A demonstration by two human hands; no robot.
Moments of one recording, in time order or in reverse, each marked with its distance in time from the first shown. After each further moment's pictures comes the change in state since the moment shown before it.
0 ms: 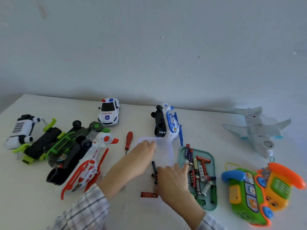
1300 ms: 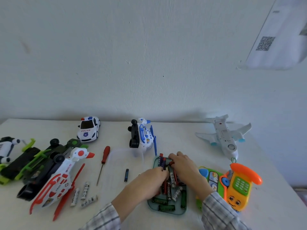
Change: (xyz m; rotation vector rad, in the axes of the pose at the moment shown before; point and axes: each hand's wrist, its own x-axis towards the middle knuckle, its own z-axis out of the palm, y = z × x) left_hand 0.023 0.108 0.038 0.069 -0.093 0.238; right_hand 0.034 0.153 0.007 0.255 0.181 -0.022
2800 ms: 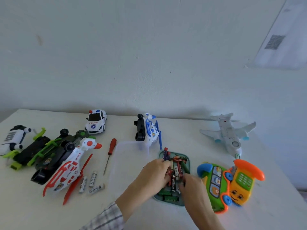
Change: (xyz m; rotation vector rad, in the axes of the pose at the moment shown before) left_hand -0.018 0.008 0.009 -0.205 0.350 -0.094; right_hand -0.088 -0.030 0.018 0.178 0.146 0.261
